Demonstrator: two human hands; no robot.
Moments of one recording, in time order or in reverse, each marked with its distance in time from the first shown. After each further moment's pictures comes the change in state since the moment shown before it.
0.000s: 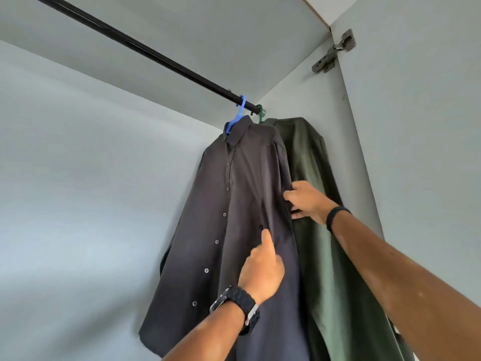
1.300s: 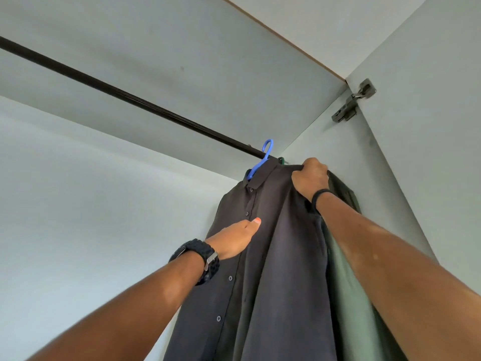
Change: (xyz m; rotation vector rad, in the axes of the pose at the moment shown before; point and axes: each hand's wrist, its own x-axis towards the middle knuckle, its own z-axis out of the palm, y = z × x) left_hand 0.107 0.027 -0.135 0.208 -0.017 -0.042; right_hand 0.090 -0.101 -0.022 -0.115 0.561 -0.373
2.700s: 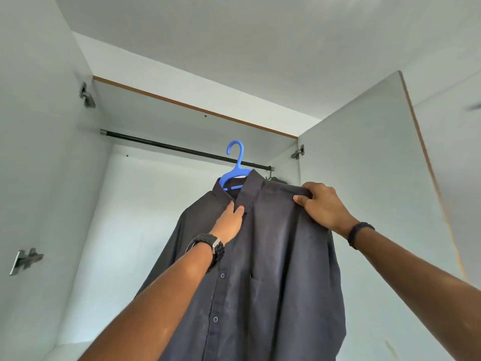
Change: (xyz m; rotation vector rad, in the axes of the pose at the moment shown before) left_hand -0.540 0.363 -0.215 -0.361 0.153 -0.242; right_hand -0.308 -0.361 -0.578 -0.007 -0.486 -0.053
